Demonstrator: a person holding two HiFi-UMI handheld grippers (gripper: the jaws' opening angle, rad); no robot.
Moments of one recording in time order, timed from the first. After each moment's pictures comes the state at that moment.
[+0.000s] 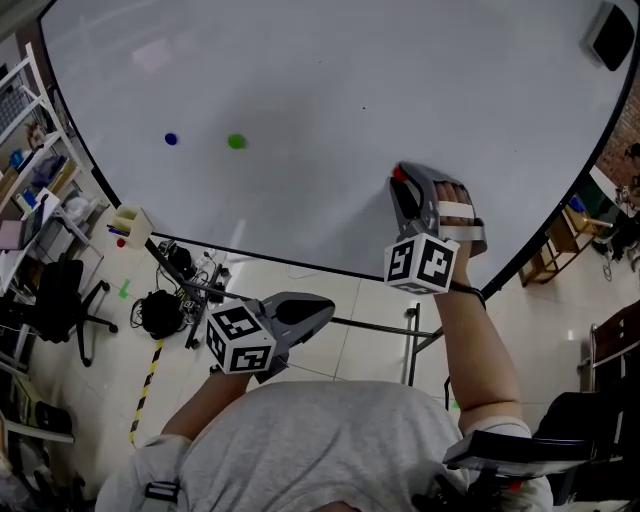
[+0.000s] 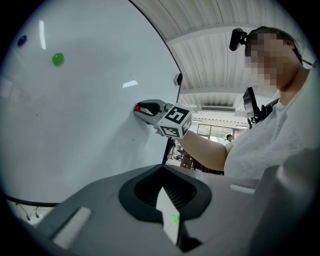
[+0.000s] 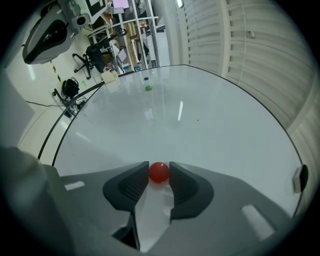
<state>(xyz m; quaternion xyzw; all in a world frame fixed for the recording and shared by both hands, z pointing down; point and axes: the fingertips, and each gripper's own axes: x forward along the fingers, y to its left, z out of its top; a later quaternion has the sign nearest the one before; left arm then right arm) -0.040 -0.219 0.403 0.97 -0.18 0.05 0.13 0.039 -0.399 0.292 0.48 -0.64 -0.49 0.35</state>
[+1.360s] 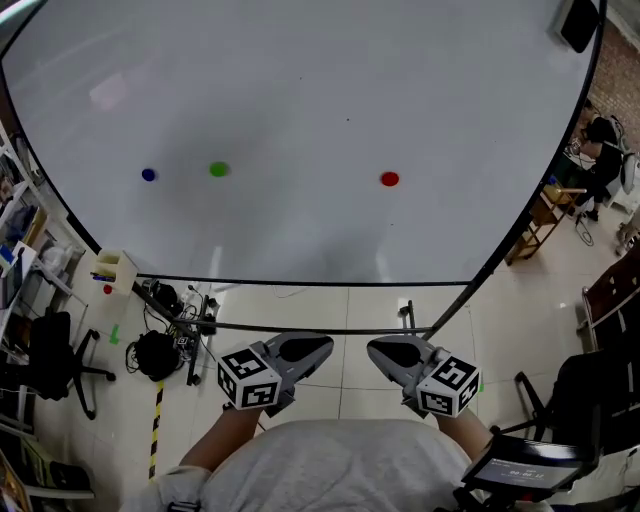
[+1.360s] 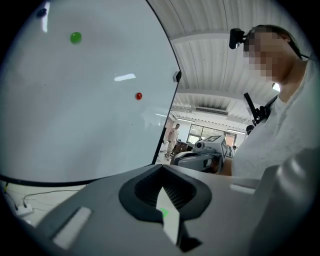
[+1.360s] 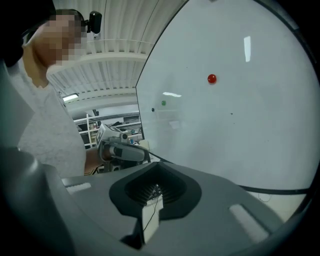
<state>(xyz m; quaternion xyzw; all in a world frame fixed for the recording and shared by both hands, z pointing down) -0.065 -0.199 0.451 0.98 -0.13 0.05 0.16 -0.014 -0.185 0.459 0.31 -0.94 0.13 0.07</state>
